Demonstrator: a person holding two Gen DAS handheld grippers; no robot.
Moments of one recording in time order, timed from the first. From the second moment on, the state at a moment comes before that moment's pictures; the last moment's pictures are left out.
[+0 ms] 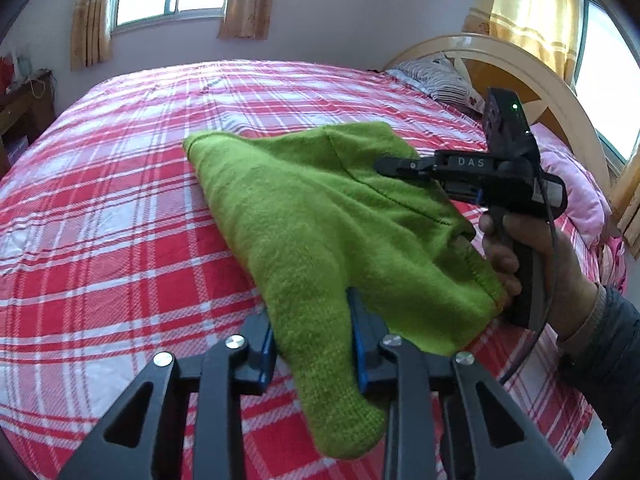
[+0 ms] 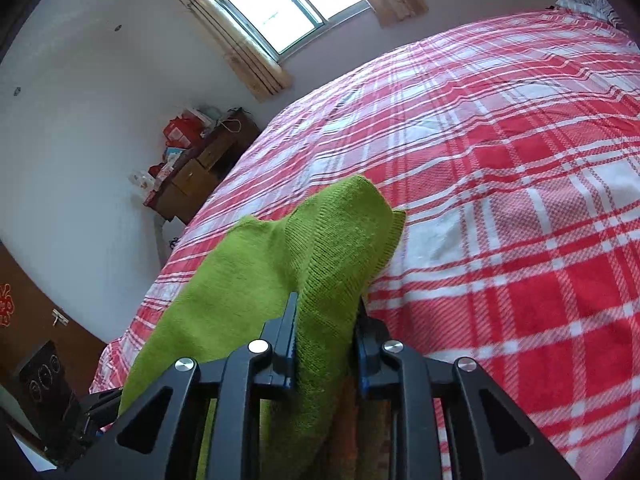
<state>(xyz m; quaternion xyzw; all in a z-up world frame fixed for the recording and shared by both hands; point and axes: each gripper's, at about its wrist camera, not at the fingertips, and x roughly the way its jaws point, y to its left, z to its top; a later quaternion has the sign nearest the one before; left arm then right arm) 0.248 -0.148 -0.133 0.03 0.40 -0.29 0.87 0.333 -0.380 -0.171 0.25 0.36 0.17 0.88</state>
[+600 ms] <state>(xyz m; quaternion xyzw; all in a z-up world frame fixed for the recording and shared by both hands) 0.209 -0.096 -0.113 0.03 0.37 -0.25 0.89 0.313 -0.305 -0.149 0.24 0.36 0.24 0.87</state>
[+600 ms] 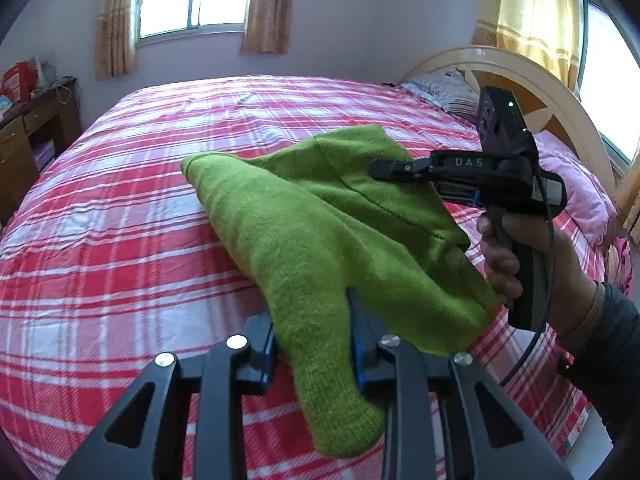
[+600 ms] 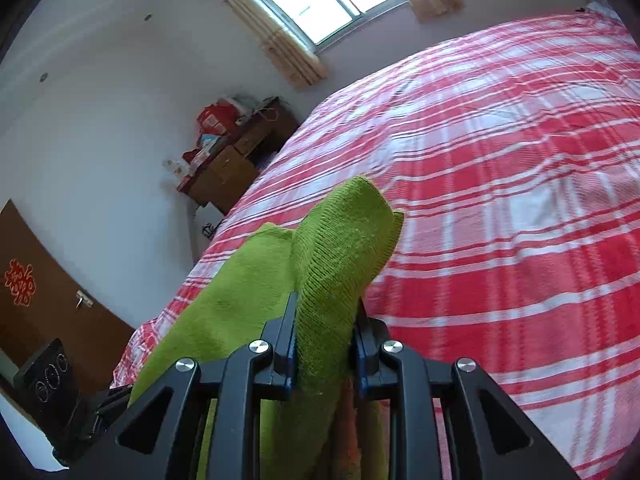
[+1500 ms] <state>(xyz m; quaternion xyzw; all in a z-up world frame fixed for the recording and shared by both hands) 0.166 0.017 -0.092 0.01 0.34 -0.17 0.92 0.334 -0.164 -0.143 0.23 0.36 0.33 0.84</state>
